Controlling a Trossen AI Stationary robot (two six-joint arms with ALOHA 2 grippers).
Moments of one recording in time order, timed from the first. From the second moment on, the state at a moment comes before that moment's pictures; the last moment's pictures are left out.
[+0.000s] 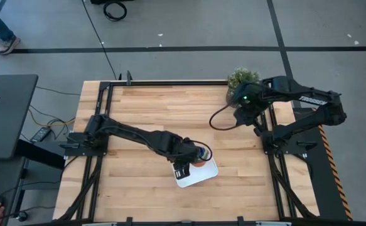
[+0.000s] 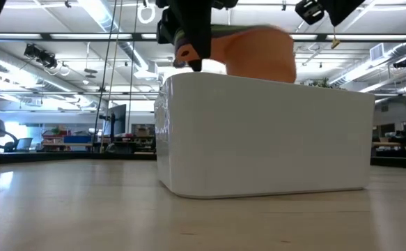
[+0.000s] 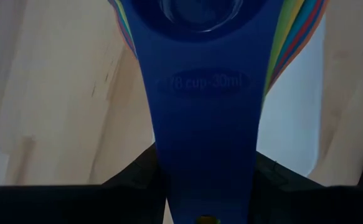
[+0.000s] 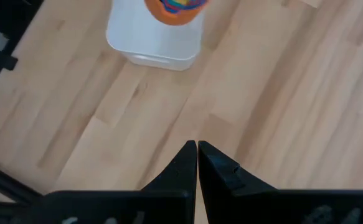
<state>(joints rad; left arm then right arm) -0.26 2.02 1.88 -1.10 -0.08 -0.55 -0.16 1.20 1.43 -1.40 -0.28 -0.59</state>
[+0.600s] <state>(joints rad) -0.30 2.10 1.87 -1.07 -0.05 -0.58 -0.15 1.21 1.34 -1.30 -0.29 -0.64</state>
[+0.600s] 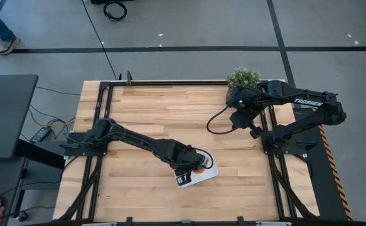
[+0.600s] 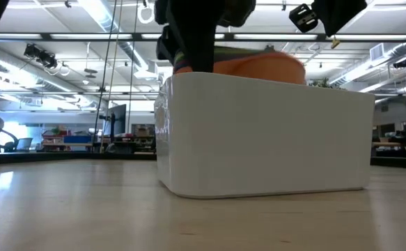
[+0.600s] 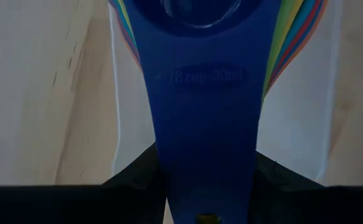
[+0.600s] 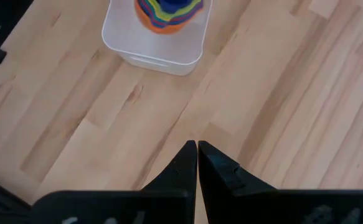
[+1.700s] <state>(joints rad) -0.30 2.24 1.88 -1.01 0.04 -0.53 -0.15 1.21 1.34 -1.28 -0.29 -0.59</state>
